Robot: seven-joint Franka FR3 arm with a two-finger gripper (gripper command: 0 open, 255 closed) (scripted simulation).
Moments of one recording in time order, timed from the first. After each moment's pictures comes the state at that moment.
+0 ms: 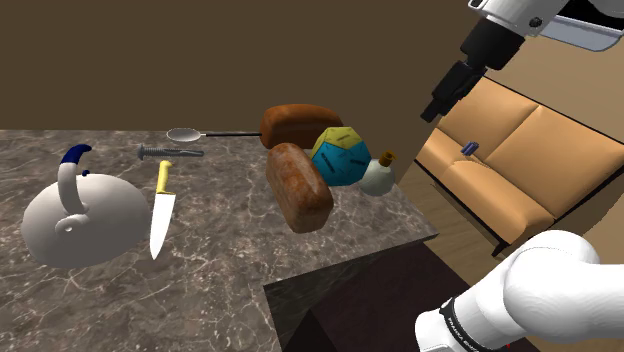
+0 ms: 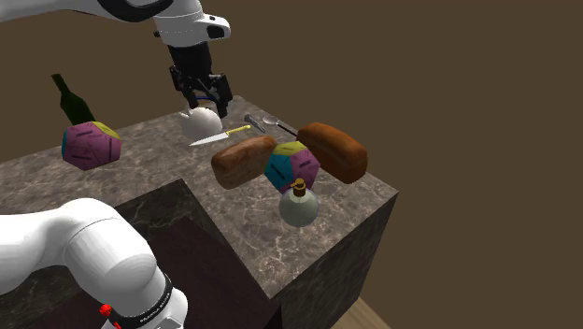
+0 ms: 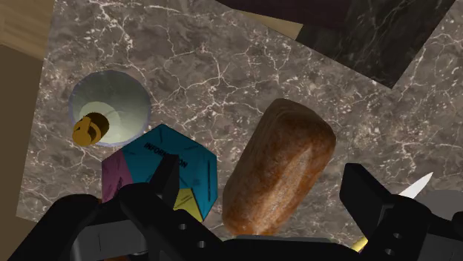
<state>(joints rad) -0.01 -0.81 0.06 -2.29 0.08 1.59 -0.10</state>
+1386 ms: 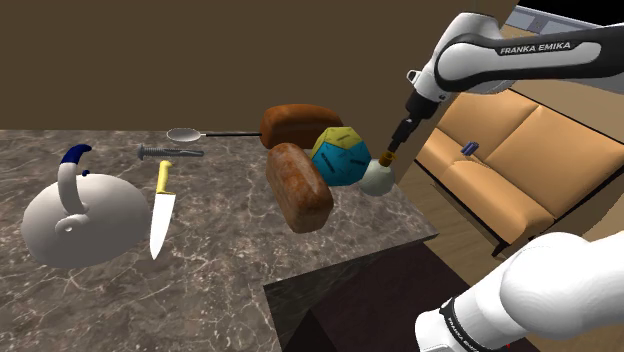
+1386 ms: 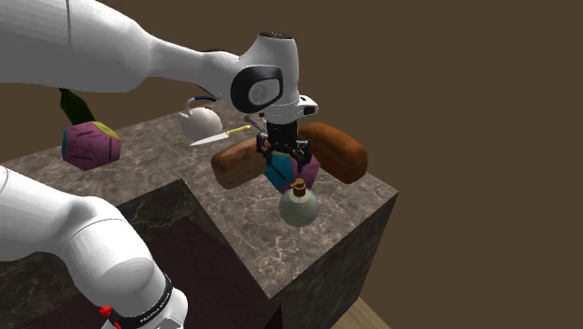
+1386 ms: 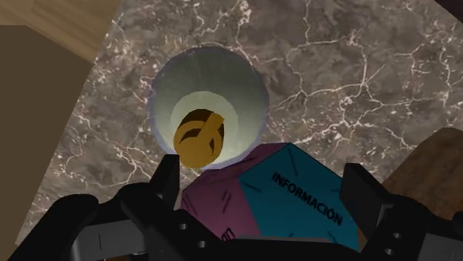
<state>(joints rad) -0.07 -0.40 -0.18 -2.42 -0.08 2.06 -0.47</state>
